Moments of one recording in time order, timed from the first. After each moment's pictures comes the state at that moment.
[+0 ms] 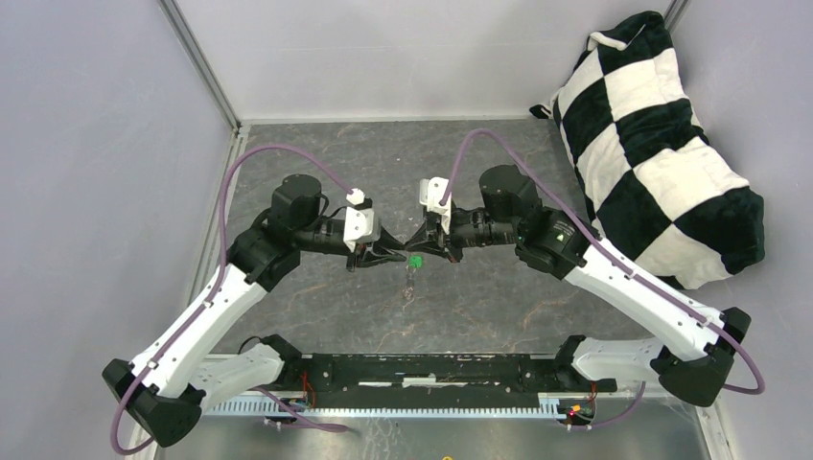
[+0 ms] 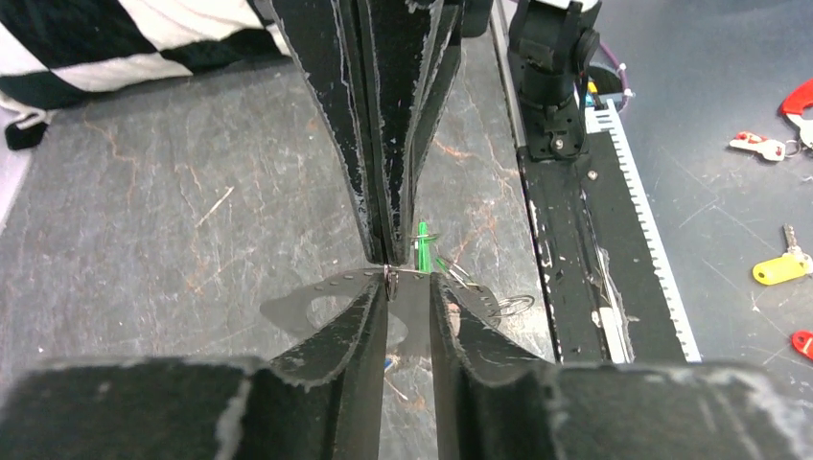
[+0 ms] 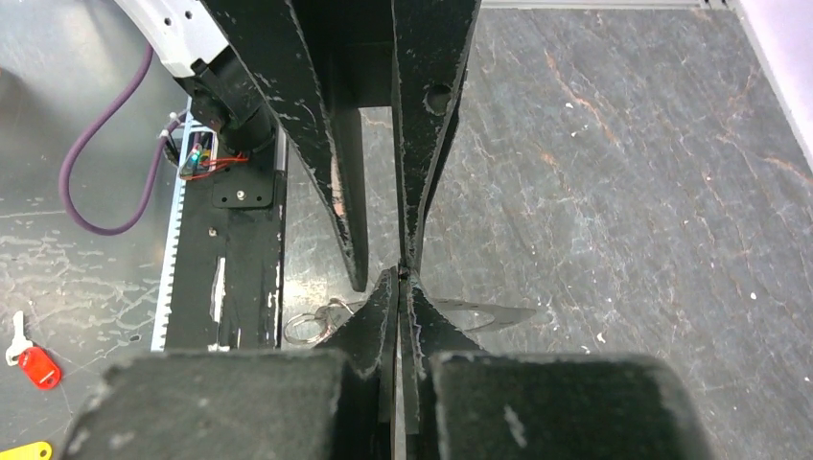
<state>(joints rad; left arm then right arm) -0.61 0.97 1.06 -0.46 0.94 0.48 0.89 1.19 1.28 -0.44 -0.55 -0.27</state>
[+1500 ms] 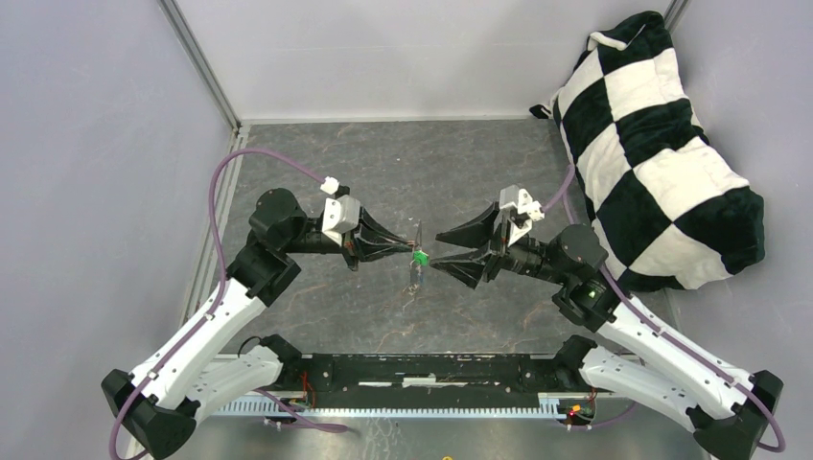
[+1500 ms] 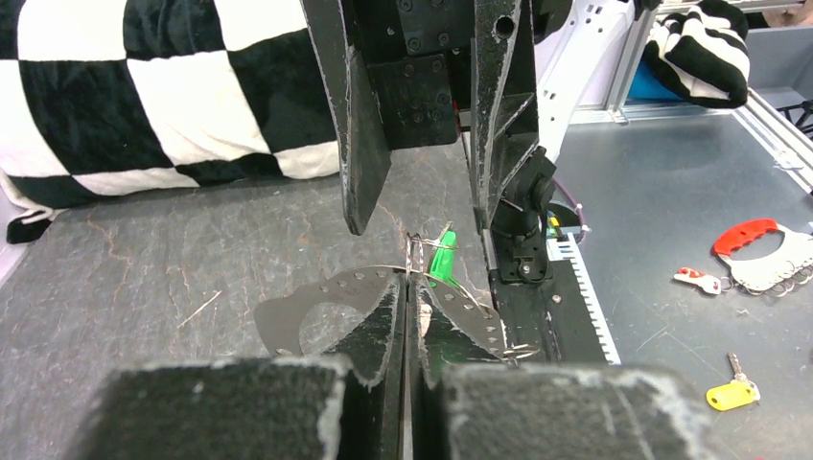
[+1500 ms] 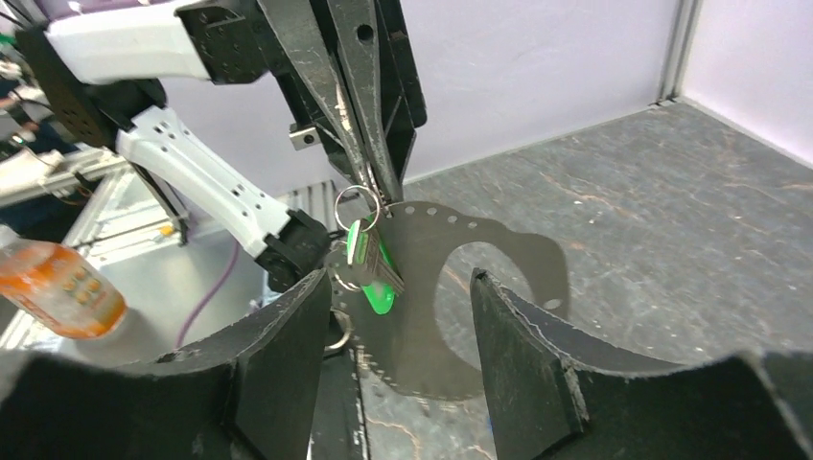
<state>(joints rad) -0.61 0.89 0.90 0.07 0.99 0.03 0.80 0.79 0.75 0.20 -0.51 0.25</state>
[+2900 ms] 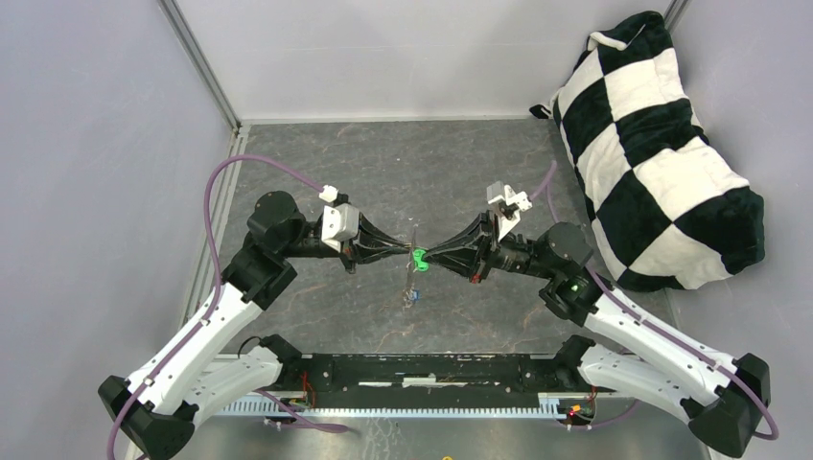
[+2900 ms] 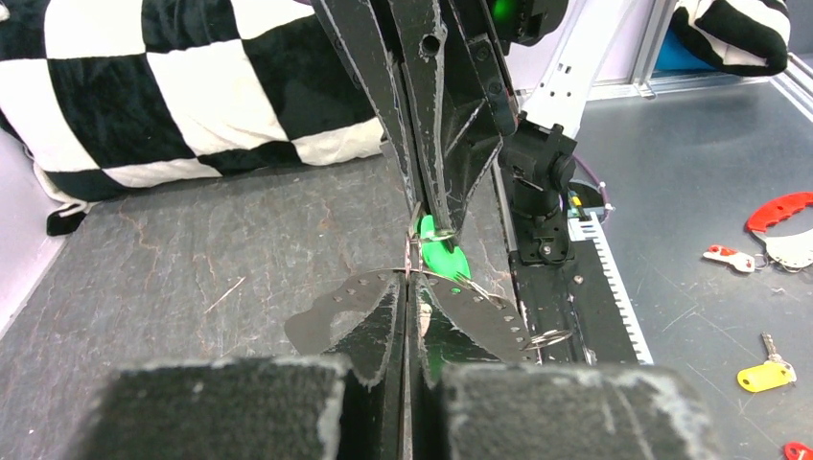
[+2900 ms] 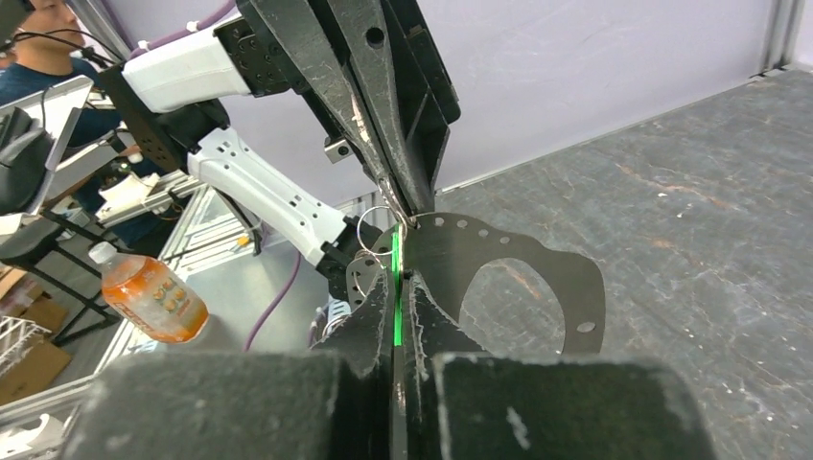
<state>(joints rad) -0.61 0.86 0.90 -0.01 0.97 0.14 0.80 0.87 0.68 0.42 -0.59 0.48</state>
